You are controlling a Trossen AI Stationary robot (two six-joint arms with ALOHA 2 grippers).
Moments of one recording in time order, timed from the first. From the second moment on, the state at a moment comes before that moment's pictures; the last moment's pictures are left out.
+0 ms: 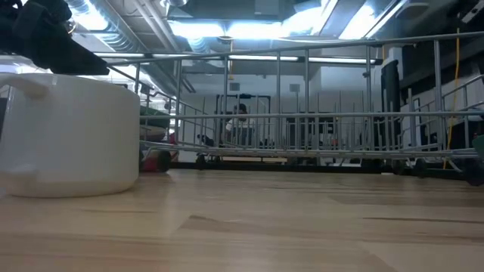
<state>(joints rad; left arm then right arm) -0.48 0.09 0.29 -0.55 -0.93 -0.25 0.47 0.28 0.37 -0.07 -0.27 0.76</state>
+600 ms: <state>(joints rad) -0.48 0.09 0.29 -0.57 -0.93 -0.25 0.68 0.94 0.86 -0.44 -0.36 1.05</state>
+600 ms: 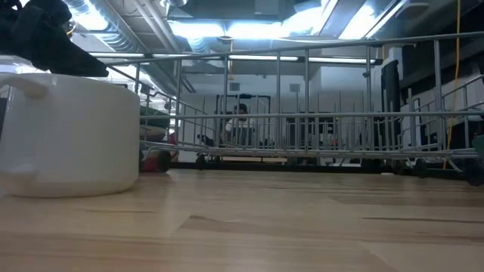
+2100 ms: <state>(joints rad) -0.48 0.09 0.29 -0.57 -0.93 -0.25 1.14 1.38 0.75 -0.86 -0.02 1.73</state>
